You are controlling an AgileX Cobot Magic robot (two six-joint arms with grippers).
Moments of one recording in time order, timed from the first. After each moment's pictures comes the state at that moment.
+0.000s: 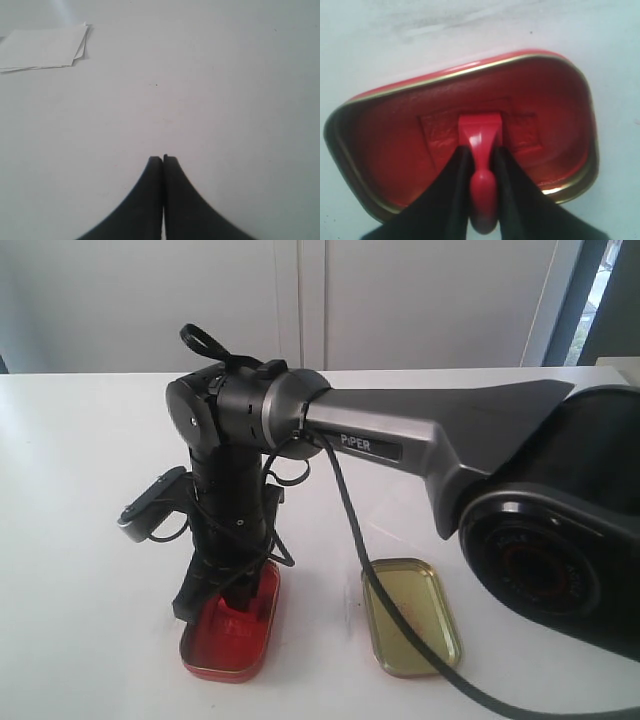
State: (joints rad) left arm 0.07 0.00 0.02 -0.06 0.51 0.16; right arm 0.87 2.34 -1.90 0.08 1.26 -0.36
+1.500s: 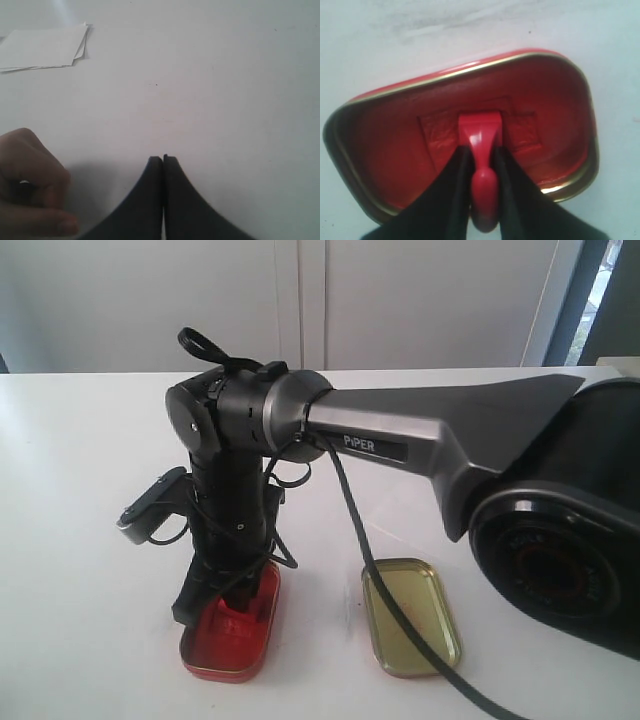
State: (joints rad) left arm 0.07 0.00 0.02 -0.06 0.51 0.16; right arm 0.87 2.27 -1.86 0.07 1.22 -0.33
